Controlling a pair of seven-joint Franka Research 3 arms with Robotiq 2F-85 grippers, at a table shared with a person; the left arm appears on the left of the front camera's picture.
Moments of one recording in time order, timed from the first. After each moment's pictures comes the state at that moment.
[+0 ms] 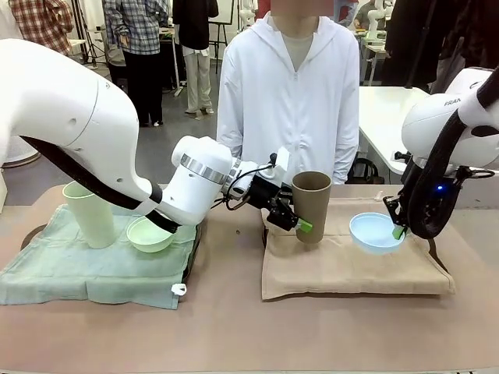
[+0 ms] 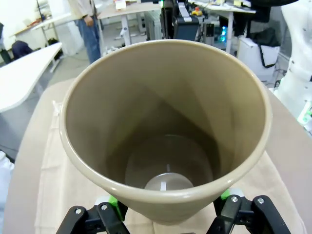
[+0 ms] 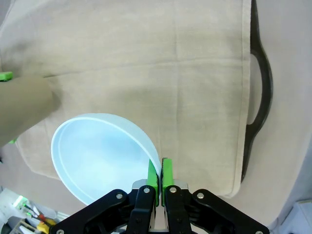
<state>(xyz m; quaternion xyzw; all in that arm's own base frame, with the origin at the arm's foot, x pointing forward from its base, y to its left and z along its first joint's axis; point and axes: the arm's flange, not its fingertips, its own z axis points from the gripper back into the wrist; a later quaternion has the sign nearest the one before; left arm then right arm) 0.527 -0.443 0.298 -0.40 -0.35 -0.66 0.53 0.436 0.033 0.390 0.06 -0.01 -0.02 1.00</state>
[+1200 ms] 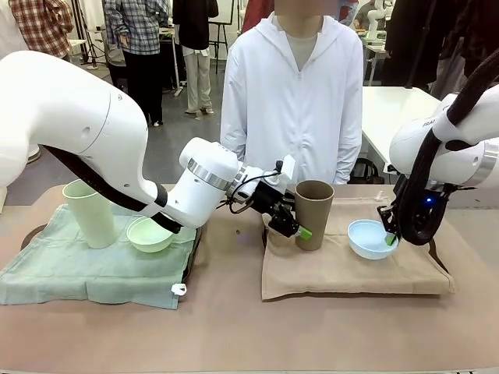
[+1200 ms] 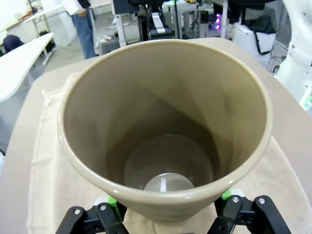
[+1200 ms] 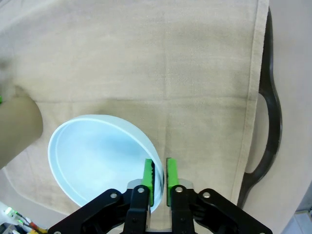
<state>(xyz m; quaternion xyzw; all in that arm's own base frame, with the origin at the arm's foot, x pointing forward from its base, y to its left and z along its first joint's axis) 0.534 -0.453 0.282 -0.39 -0.32 -0.68 0.53 0.468 0.024 0.340 0.06 -0.01 0.00 1.00</state>
